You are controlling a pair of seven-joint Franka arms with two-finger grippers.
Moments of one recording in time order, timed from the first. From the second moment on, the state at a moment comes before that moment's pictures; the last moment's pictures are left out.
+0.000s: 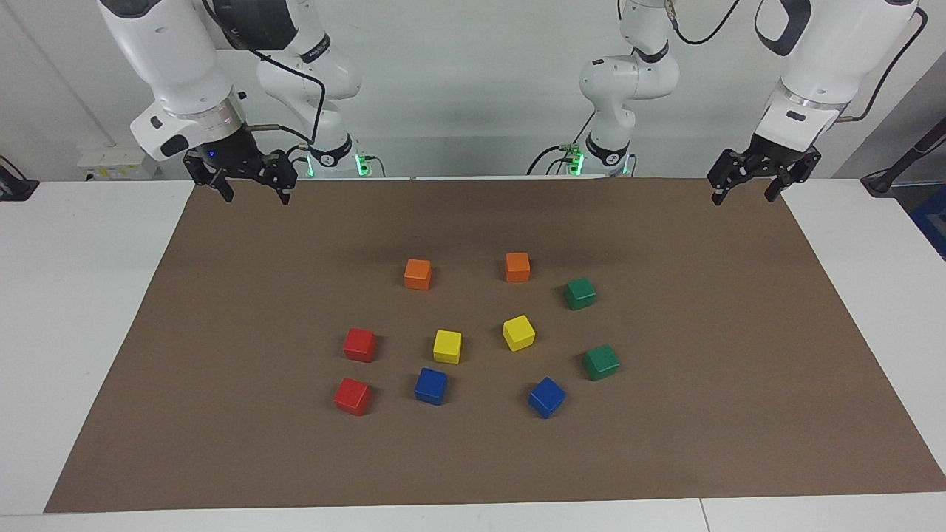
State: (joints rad) left arm 0.00 -0.08 -0.04 -1.69 0.03 1.64 0.00; right arm -0.04 -0.03 0.10 -1.63 -0.01 1.52 0.13
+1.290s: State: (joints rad) left arm -0.27 0.05 -0.07 -1.95 0.00 2.07 -0.55; right arm 0.09 0.07 0.11 -1.91 -0.03 1.99 0.59
